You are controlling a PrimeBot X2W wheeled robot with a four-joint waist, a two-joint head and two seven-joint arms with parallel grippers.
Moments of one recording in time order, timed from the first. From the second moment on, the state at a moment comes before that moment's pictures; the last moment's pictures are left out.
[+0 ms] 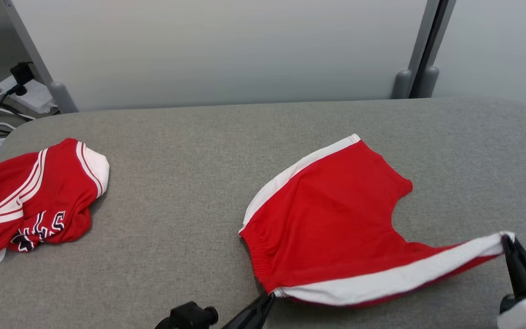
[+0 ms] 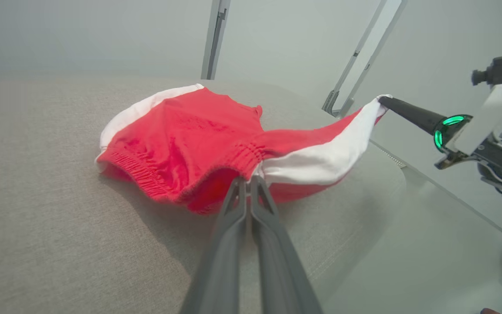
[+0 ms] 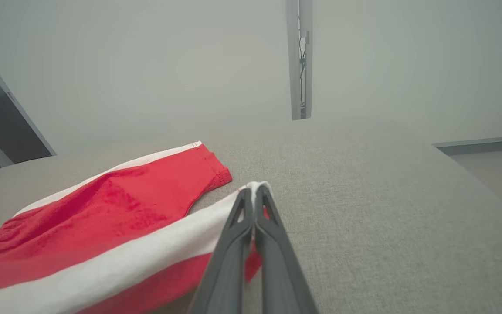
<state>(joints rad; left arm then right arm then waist) 0.05 0.19 -0.61 0.08 -0.50 -0.12 -0.12 0.07 -0.30 0.01 0.22 0.48 0.13 -0.17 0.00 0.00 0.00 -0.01</state>
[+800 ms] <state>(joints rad) -0.46 0.04 -0.58 0.52 -0.82 -0.12 -0.14 -0.85 -0.31 0.30 0.98 0.47 0.13 -0.17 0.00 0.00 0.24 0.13</state>
